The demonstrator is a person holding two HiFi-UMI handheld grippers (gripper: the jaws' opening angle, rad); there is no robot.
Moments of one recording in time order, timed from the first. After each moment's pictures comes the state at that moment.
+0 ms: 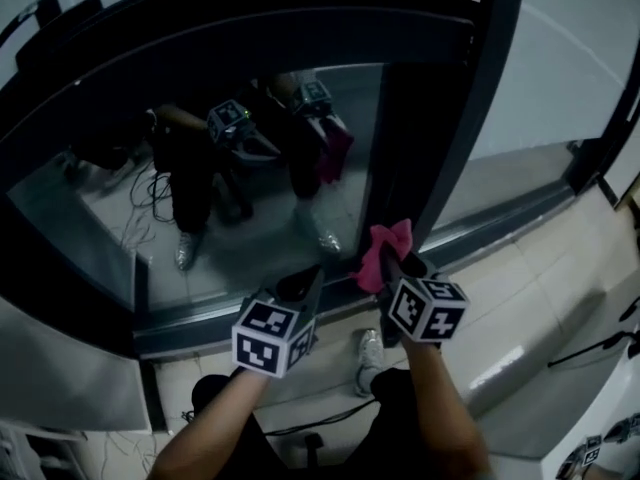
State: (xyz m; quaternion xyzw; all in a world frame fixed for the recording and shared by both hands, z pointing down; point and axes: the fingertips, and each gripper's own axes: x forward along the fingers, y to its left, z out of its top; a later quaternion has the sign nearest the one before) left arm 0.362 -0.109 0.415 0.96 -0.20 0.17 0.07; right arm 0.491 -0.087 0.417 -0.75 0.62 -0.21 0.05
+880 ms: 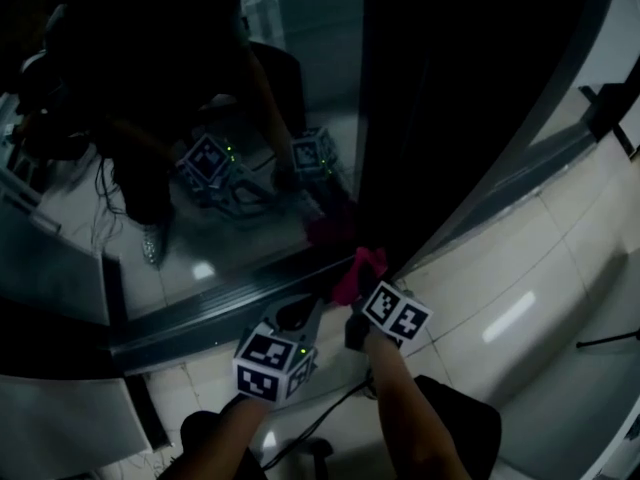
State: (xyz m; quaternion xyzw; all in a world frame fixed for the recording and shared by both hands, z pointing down) left arm 0.395 -0.126 0.599 0.94 -0.16 0.27 0.14; right arm 0.519 -0.132 0.710 -0.75 0.46 -0.45 0.18
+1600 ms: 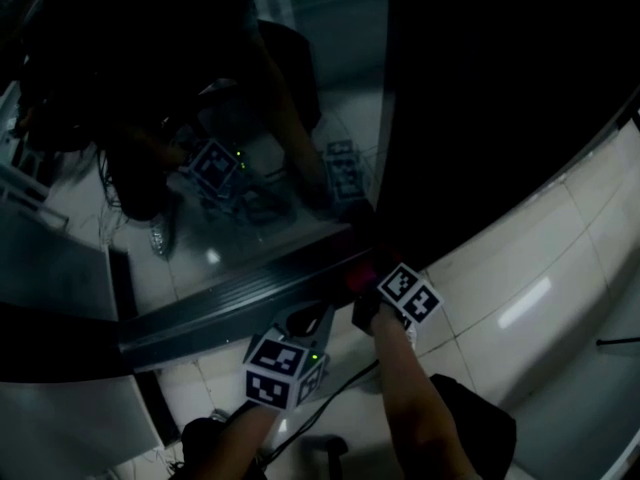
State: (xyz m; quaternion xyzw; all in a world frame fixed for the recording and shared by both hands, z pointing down) left arm 0.379 -0.139 0.621 0.92 -0.16 0.32 0.18; right arm 0.535 -0.161 0.765 -0.75 0.37 -0.50 0.24
